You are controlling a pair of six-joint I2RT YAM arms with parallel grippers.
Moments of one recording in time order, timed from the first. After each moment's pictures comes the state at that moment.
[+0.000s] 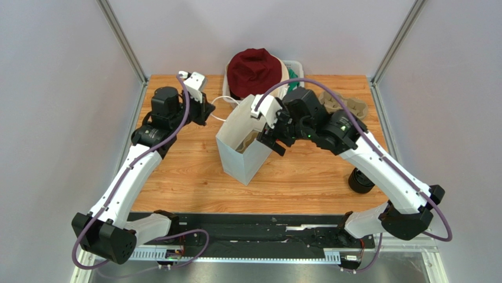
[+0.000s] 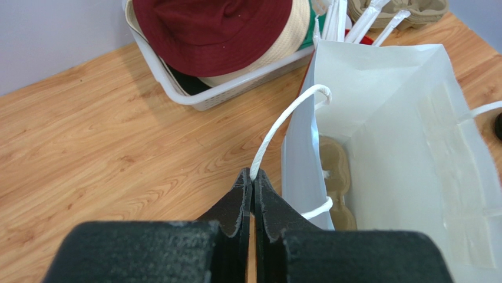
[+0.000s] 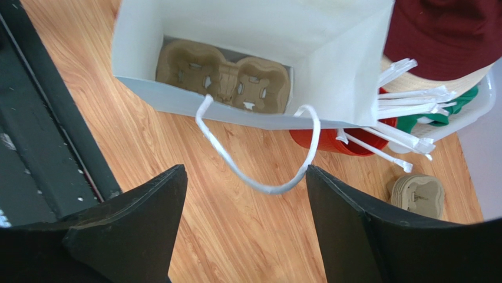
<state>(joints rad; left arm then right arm) -0.32 1.14 1.16 -0.32 0.29 0.03 0.87 1.38 1.76 -1.04 -0.01 -0.37</state>
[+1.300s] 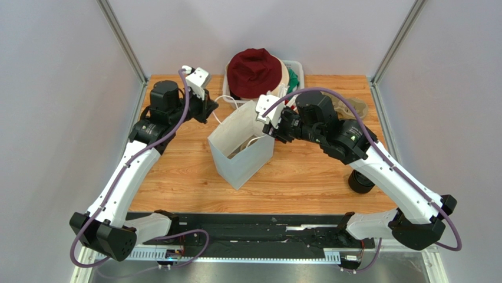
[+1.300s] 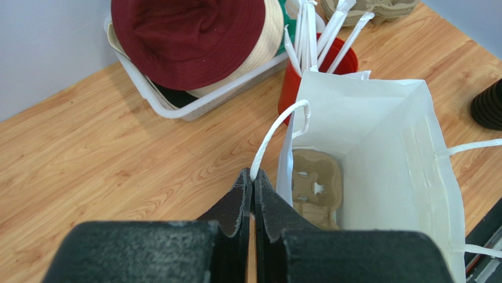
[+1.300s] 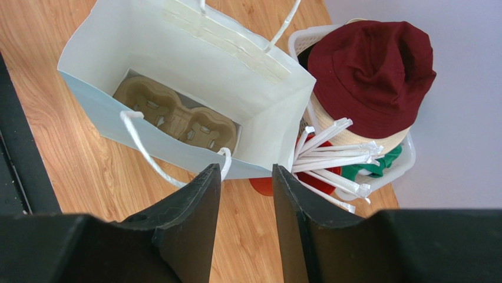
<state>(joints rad) -0.35 1.17 1.28 -0.43 0.33 0.08 0.87 1.27 1.60 -0.78 -0.04 -0.52</state>
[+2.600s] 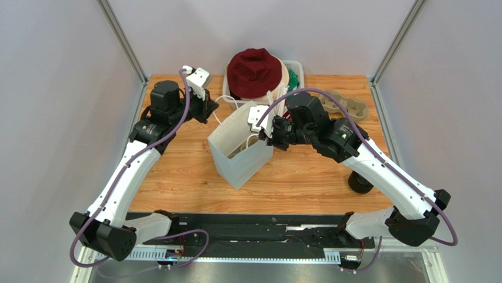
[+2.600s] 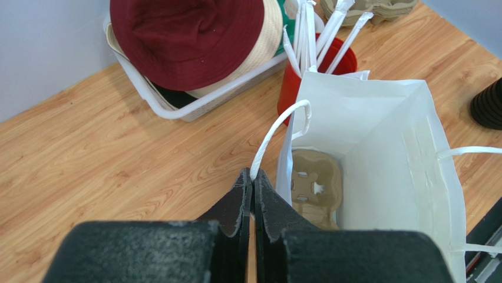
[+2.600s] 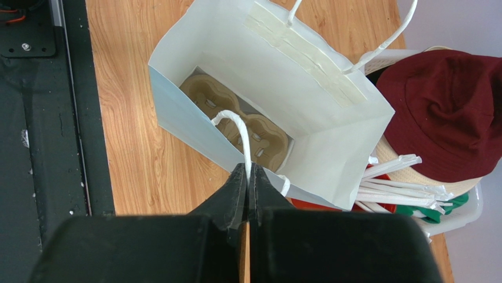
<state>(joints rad) -0.35 1.17 1.28 -0.43 0.33 0.08 0.89 1.31 1.59 -0.83 -0.24 -0.54</state>
